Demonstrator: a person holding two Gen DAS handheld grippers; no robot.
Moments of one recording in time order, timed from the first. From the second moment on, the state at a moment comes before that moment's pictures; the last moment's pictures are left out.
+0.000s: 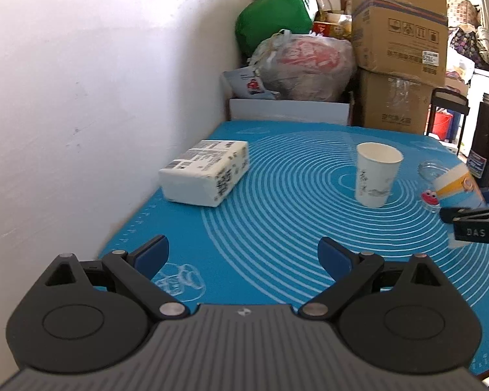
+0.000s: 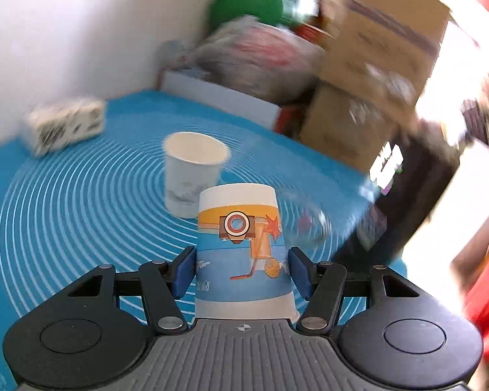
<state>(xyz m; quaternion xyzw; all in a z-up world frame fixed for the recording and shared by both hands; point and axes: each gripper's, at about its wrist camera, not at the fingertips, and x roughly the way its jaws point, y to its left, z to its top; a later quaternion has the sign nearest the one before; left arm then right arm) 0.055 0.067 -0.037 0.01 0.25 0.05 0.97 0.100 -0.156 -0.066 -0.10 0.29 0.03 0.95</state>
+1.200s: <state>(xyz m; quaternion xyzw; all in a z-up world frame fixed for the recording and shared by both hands) 0.056 0.035 -0.040 0.02 0.28 0.01 0.96 0.067 -0.186 -0.082 0.03 0.31 0.02 0.95</state>
